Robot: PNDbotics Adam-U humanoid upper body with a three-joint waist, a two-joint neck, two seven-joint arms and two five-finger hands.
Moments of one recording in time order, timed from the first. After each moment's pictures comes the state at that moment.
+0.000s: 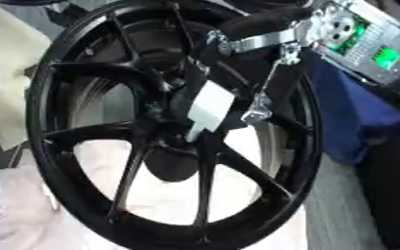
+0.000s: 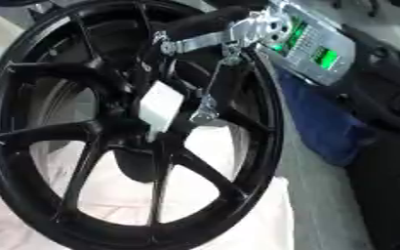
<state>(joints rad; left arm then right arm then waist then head) -0.26 0.32 0.13 -1.98 0.14 0.01 0.21 -0.74 -0.97 0.48 -1.88 -0.05 -0.19 0.68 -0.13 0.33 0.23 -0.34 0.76</state>
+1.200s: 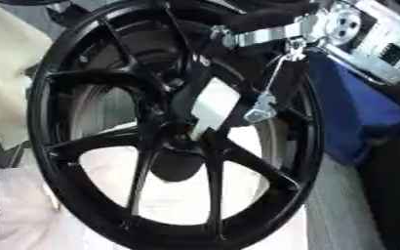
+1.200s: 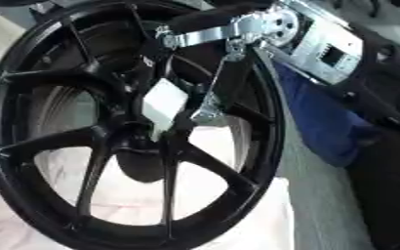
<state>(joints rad) -0.26 0.32 0.14 -1.98 0.14 0.02 0.21 -0.75 -0.97 0.48 -1.88 -0.14 -0.14 0.63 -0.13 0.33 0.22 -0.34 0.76</state>
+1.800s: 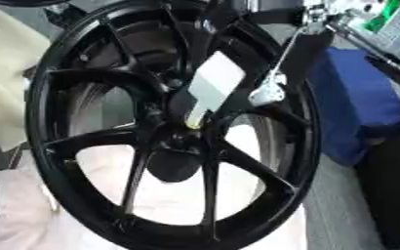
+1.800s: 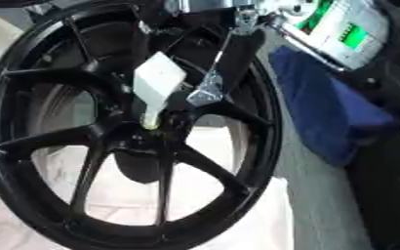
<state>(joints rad) -0.25 0.32 0.15 -1.98 0.14 0.02 0.21 -0.77 -1.04 0.38 -1.96 -0.27 -0.07 0.58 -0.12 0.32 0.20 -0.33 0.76</state>
